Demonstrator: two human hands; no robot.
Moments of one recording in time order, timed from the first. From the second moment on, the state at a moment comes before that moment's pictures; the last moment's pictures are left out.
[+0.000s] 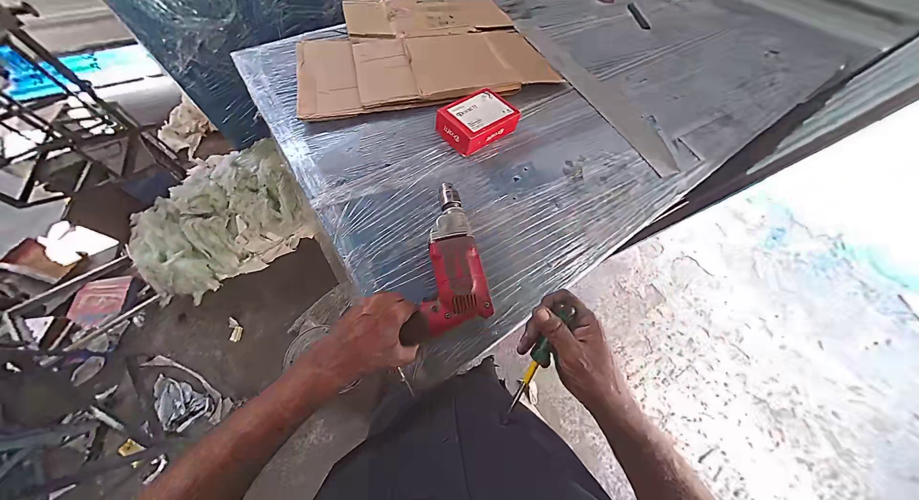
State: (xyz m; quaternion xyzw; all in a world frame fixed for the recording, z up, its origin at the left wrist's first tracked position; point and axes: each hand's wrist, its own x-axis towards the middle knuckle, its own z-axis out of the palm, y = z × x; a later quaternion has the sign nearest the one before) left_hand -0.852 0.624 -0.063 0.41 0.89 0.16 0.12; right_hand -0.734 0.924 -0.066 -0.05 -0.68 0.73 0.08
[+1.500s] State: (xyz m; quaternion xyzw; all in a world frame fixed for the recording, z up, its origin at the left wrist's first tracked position) left_hand -0.864 0.610 -0.042 0.42 0.89 0.11 0.12; right_hand -0.779 0.944 -0.066 0.14 -0.92 0.25 0.25
